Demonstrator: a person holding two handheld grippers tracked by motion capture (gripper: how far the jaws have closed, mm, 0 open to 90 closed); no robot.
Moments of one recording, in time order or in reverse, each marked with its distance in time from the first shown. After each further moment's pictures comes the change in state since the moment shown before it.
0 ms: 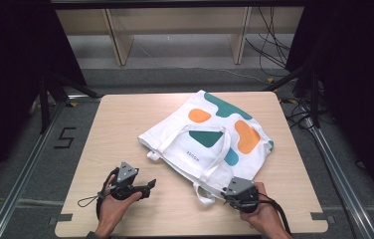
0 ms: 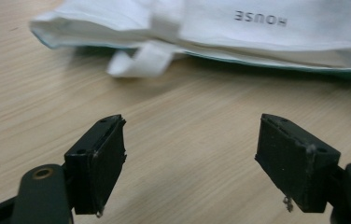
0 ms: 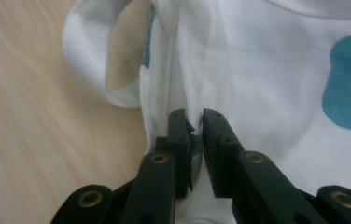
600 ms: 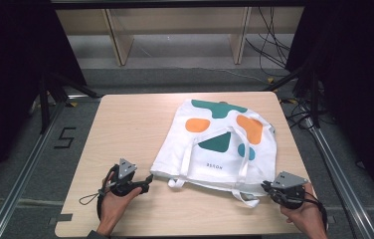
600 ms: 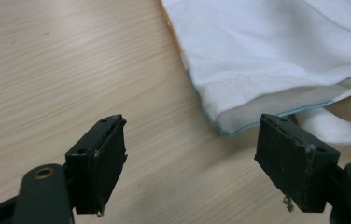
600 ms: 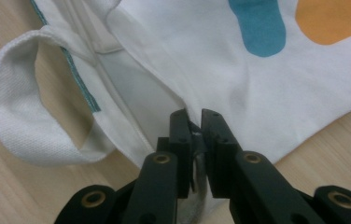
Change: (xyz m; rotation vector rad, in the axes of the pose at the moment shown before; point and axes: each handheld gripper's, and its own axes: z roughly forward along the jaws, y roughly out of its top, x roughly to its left) left arm 0.003 0.005 0.010 0.017 0.075 0.029; right arm -0.062 -0.078 -0.051 -0.023 -0.145 0.156
